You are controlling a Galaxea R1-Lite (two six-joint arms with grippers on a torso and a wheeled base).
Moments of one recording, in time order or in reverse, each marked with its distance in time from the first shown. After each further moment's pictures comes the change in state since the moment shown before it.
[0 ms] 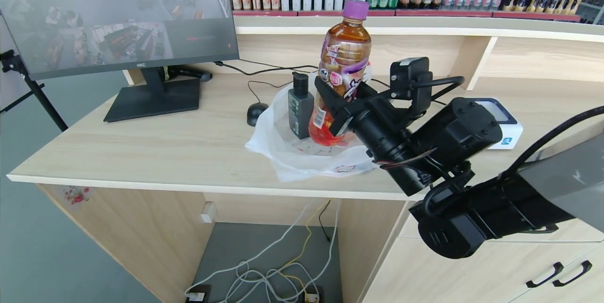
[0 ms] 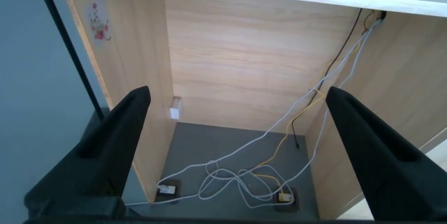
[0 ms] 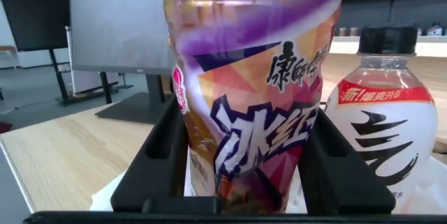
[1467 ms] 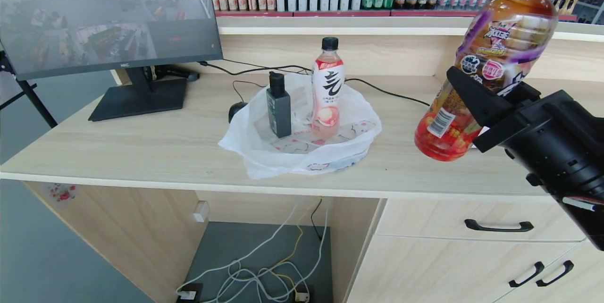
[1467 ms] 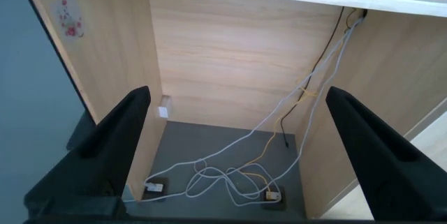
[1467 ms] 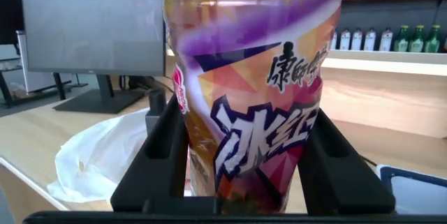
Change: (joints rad) left arm 0.000 0.000 0.000 0.000 0.000 -0.001; right arm -0.154 -0.538 0.557 0.000 0.002 -0.010
